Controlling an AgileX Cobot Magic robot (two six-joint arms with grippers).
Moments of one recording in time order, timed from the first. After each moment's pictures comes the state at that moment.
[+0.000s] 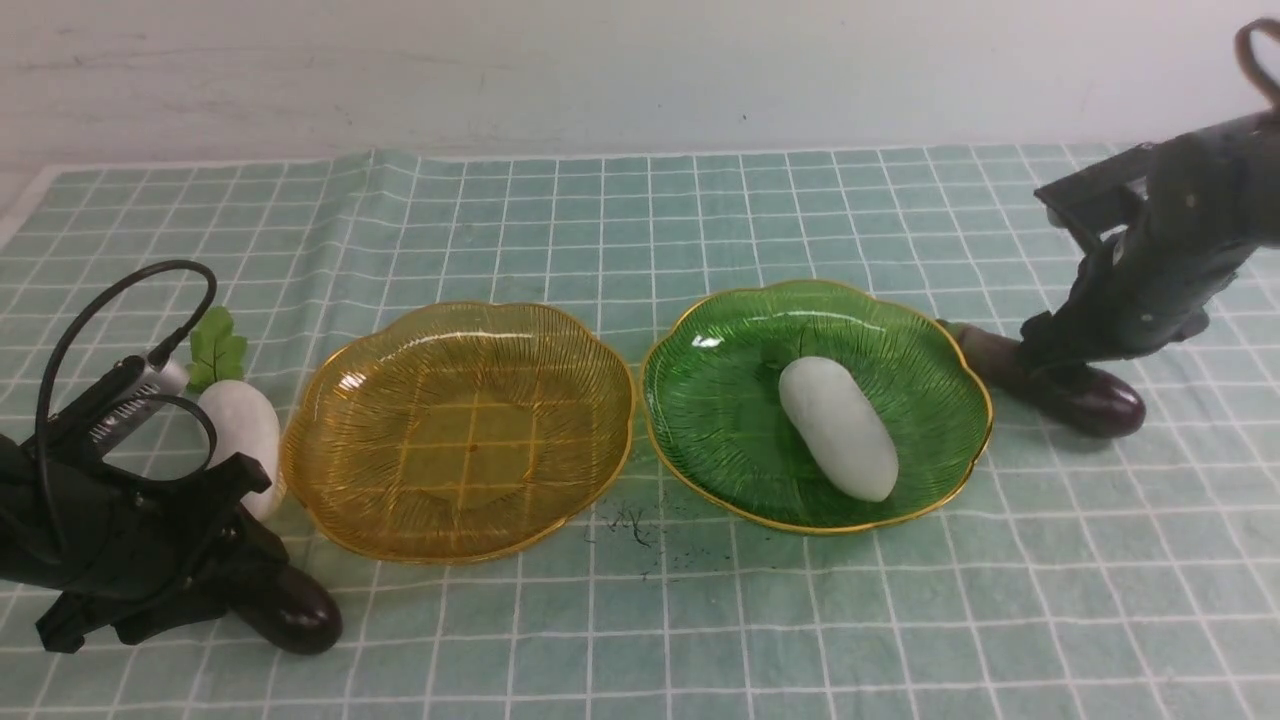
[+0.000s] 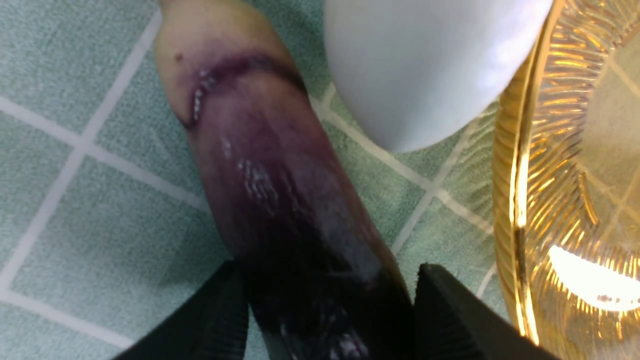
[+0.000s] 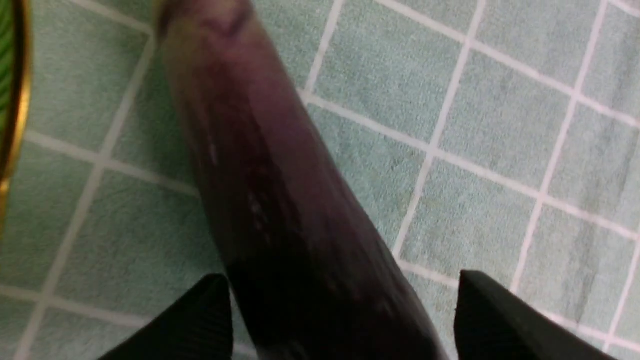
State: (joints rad) right arm 0.08 2.07 -1.47 -0.24 0.73 -0.18; left arm 0.22 1.63 -0.73 -0.69 0.51 0.16
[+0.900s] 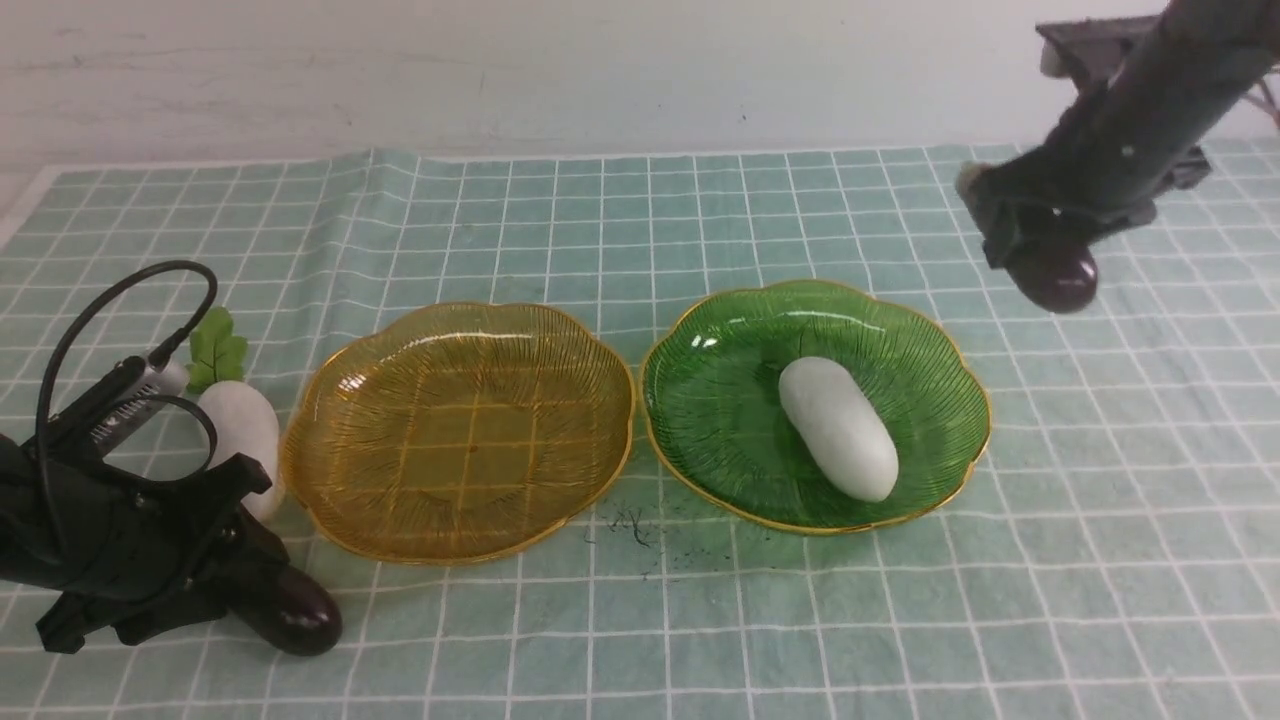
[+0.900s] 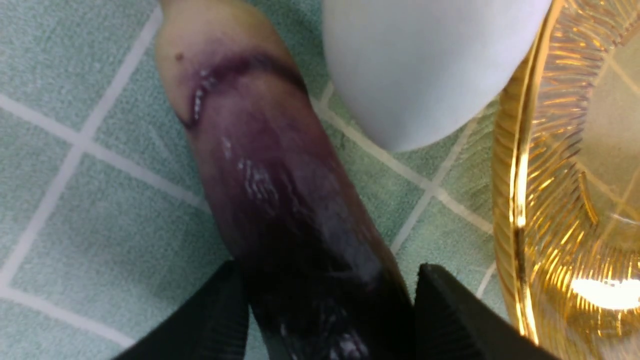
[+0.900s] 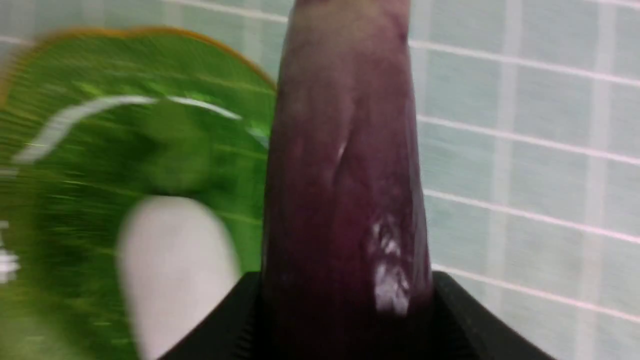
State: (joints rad) right arm 0.10 2.08 -1.97 0.29 1.22 -0.20; left arm 0.22 1.63 -0.73 -0.69 0.52 0.16
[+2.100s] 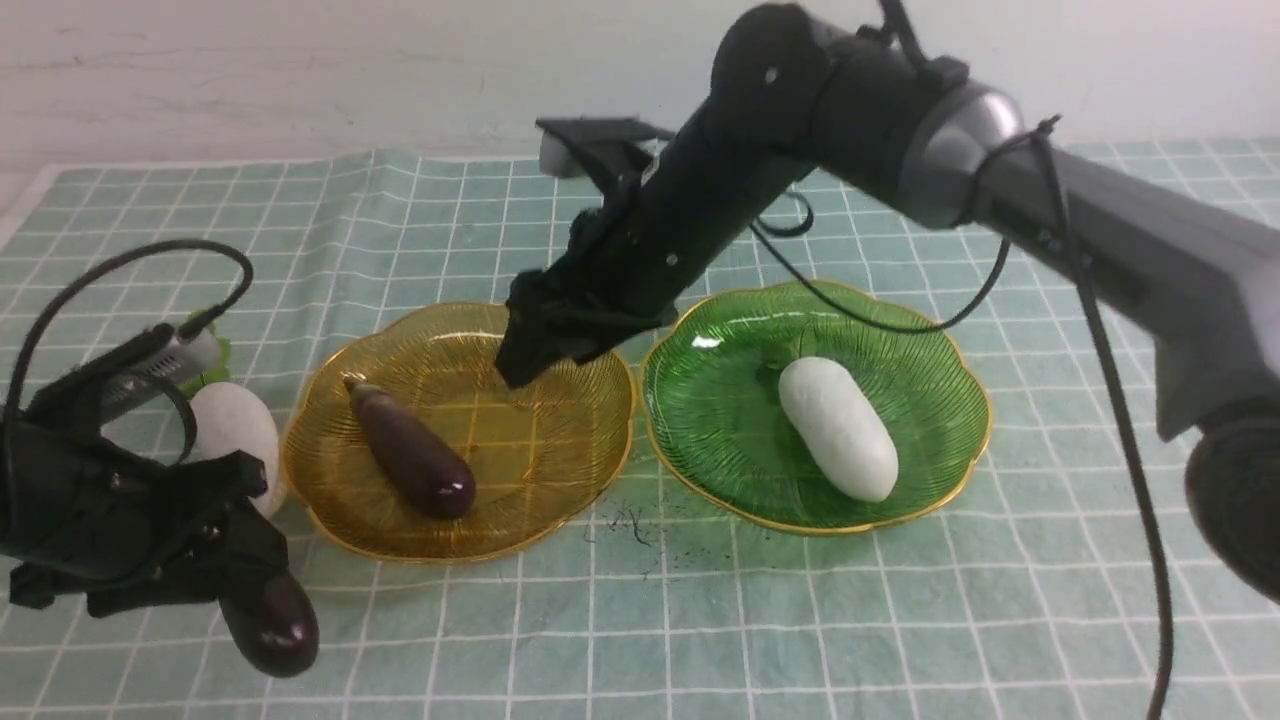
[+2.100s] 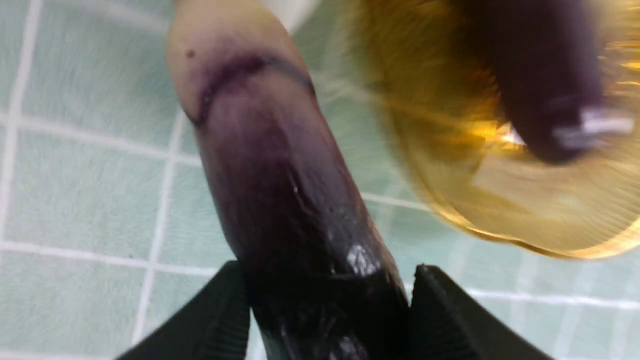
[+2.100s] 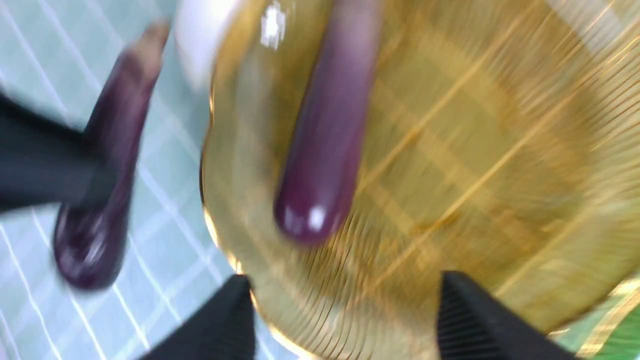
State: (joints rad) right arm 0.54 2.24 -2.20 0.57 1.23 -0.32; left arm 0.22 1.49 -0.85 -0.56 0.80 0.27
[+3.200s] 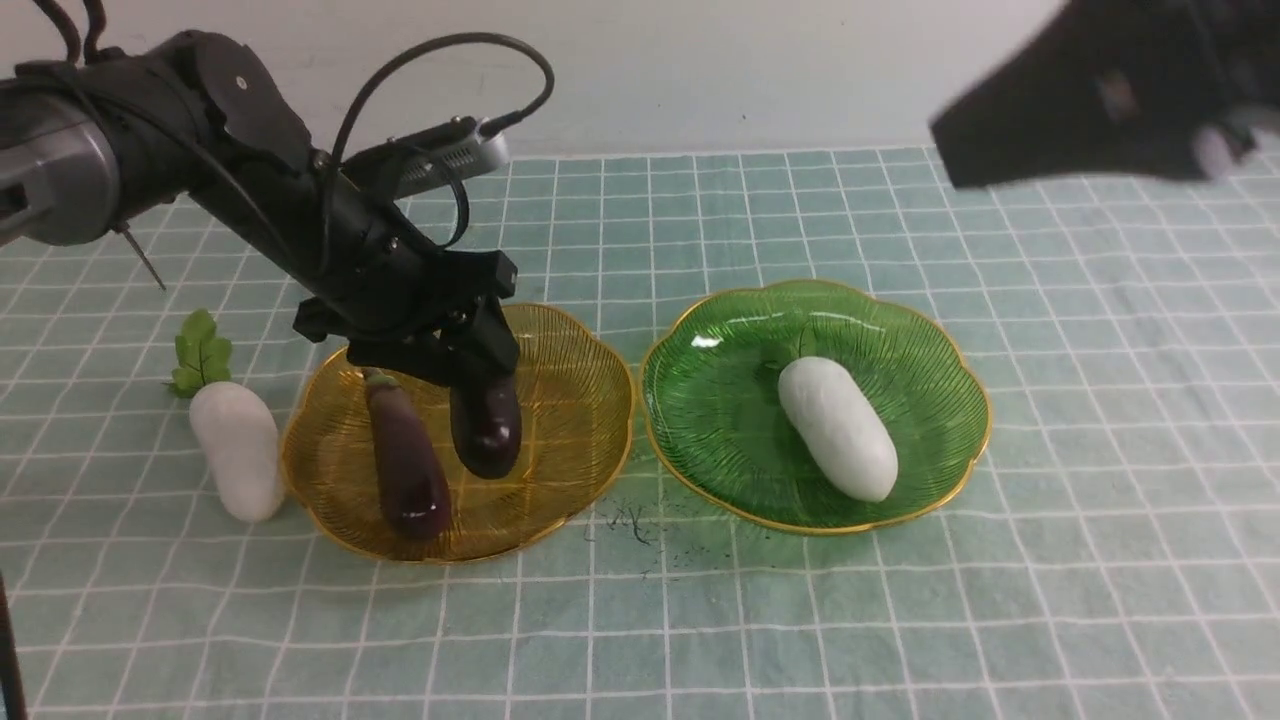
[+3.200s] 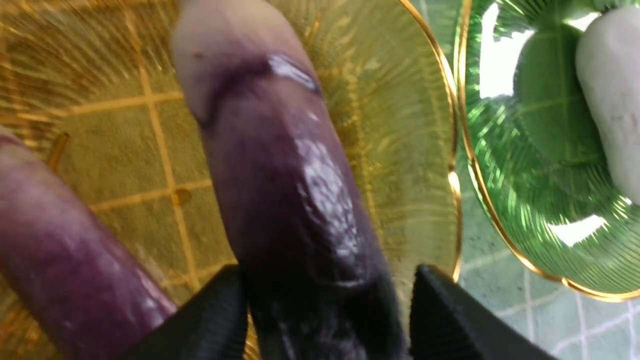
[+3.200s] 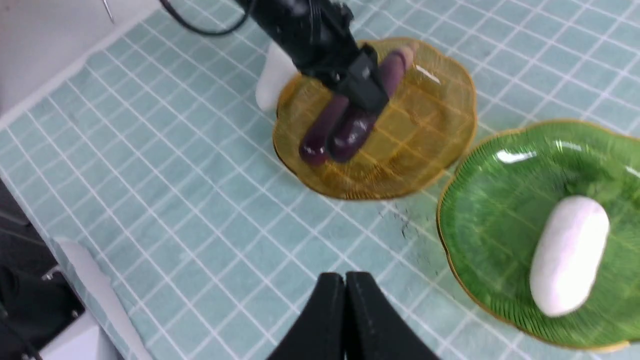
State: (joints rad) right arm 0.51 1.18 -1.54 0.34 1.27 -0.19; left arm -0.13 1.93 -1.56 -0.46 0.99 0.17
